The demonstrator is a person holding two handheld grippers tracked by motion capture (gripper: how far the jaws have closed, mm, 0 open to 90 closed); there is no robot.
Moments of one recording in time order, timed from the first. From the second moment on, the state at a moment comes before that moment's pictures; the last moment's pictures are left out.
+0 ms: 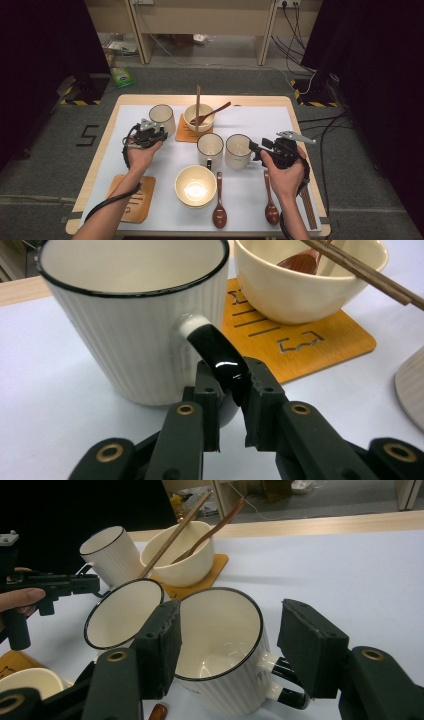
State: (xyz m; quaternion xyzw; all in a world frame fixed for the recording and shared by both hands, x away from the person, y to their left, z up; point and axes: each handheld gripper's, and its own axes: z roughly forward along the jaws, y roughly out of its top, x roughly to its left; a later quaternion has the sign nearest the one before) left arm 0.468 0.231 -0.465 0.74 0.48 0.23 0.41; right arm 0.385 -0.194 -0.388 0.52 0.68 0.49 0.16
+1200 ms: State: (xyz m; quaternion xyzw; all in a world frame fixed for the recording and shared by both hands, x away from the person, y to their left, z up) left arm 0.439 0.245 -0.456 0.74 0.48 0.21 0.41; right arm 0.386 -0.193 -0.391 0.52 0.68 0.48 0.16
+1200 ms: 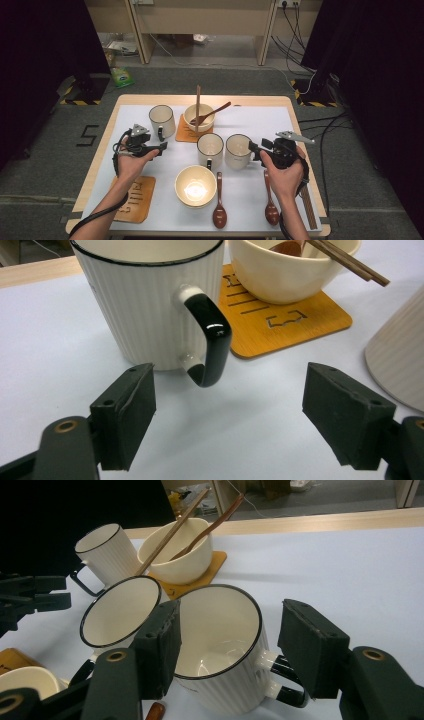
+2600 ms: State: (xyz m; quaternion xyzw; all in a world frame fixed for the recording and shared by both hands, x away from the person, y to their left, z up) left arm 0.388 0.286 -0.443 0.72 0.49 0.22 0.44; right arm 0.387 -0.191 -0.394 0.53 0.69 0.48 0.16
